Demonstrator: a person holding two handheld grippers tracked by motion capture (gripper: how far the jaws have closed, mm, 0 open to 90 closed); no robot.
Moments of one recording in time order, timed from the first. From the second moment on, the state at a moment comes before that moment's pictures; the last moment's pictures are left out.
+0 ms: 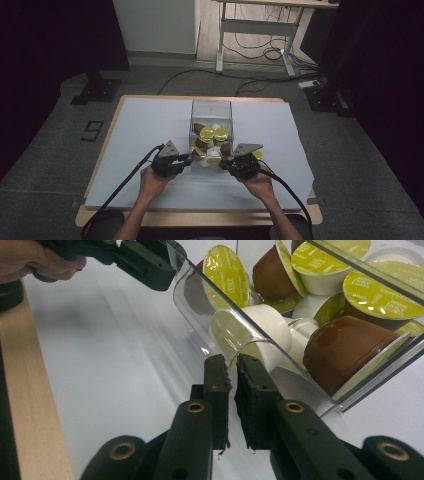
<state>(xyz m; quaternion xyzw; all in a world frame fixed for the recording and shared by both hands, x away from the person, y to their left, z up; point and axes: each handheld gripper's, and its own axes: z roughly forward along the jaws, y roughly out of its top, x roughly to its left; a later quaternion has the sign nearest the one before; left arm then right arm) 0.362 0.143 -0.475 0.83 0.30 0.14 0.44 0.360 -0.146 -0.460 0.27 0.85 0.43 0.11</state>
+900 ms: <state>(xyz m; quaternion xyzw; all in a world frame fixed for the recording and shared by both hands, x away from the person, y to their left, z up) 0.346 0.174 -0.510 0.84 0.34 0.09 0.42 0.375 -0.142 -0.458 0.28 0.85 0.43 0.12</state>
